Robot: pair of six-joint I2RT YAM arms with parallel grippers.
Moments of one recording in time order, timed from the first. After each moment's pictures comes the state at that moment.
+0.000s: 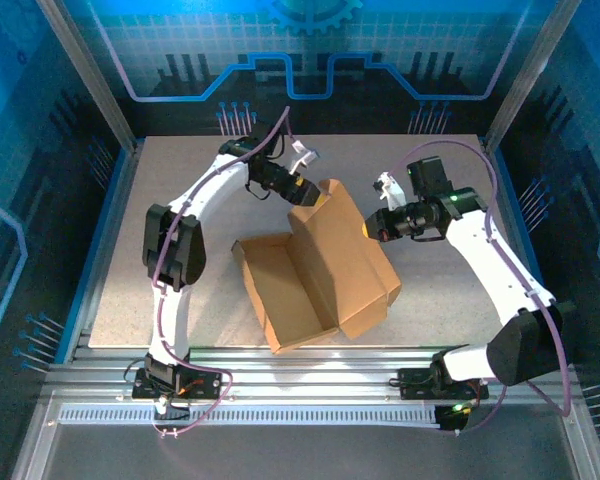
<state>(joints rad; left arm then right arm) -0.34 2.14 1.95 -0.90 0.85 0.22 0.26 1.38 1.28 -0.95 -0.55 0.04</state>
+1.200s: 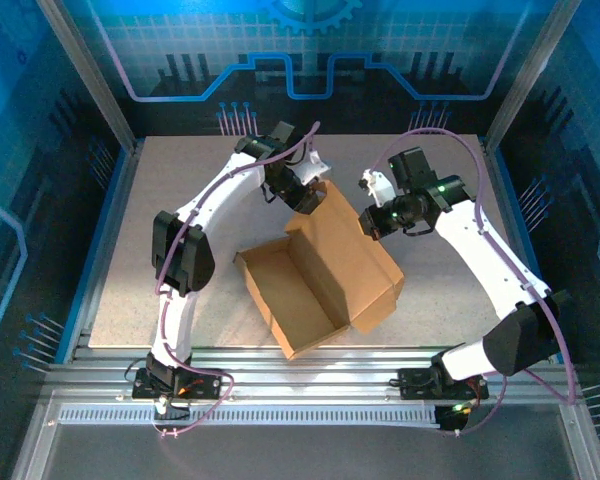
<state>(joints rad) -0.46 2.14 2.09 -1.16 0.45 0.31 0.37 1.43 1.42 -1.05 -0.34 -0.04</state>
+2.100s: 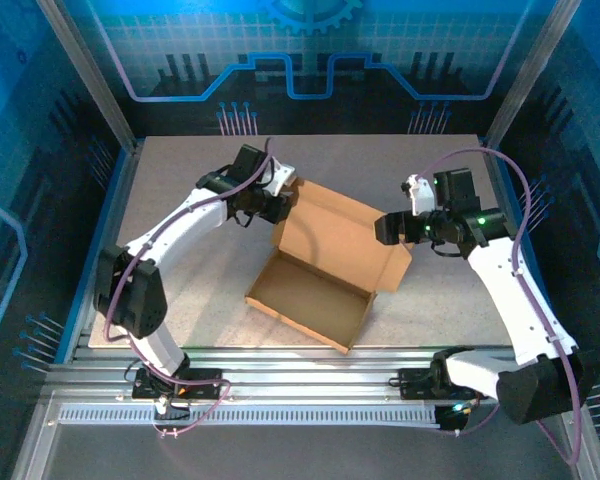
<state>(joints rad) -0.41 1.68 1.42 -0.68 0.25 -0.03 0.19 1.16 1.17 -0.93 -0.35 0.07</state>
